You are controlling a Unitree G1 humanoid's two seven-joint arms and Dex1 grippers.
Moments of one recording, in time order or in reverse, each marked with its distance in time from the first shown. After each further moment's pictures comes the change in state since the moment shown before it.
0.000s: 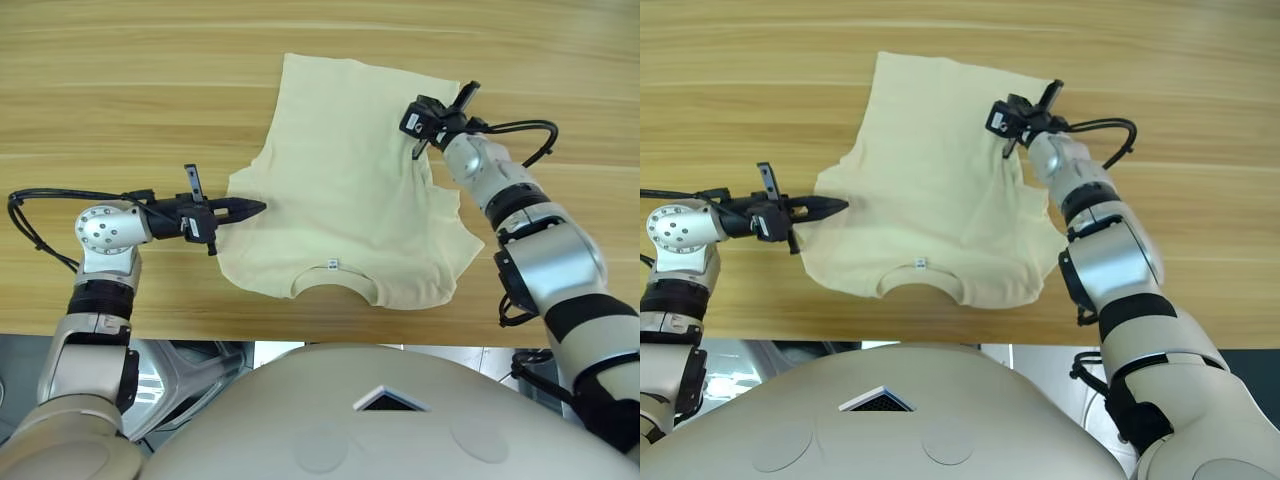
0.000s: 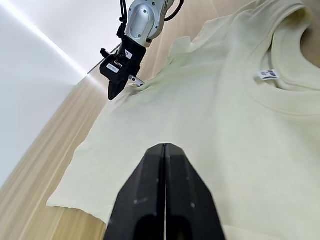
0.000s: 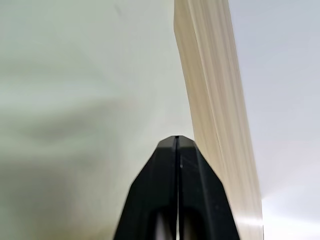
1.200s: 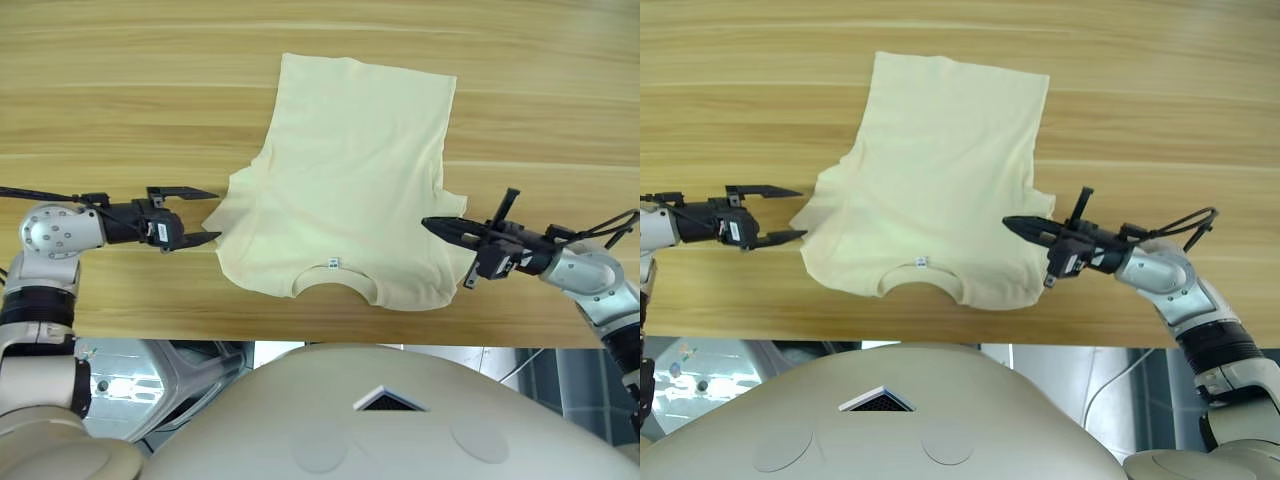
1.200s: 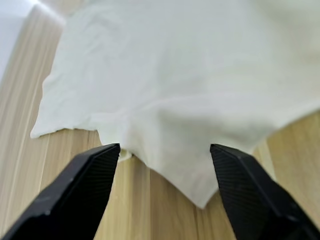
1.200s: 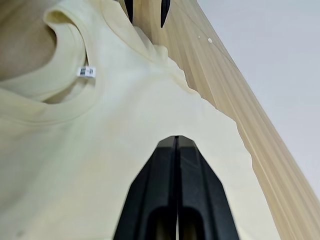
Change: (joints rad) left arm 0.038 0.242 0.039 0.019 0.213 0.027 0.096; right arm 0.861 -0.657 -0.069 -1.108 0.739 -0.594 0.660
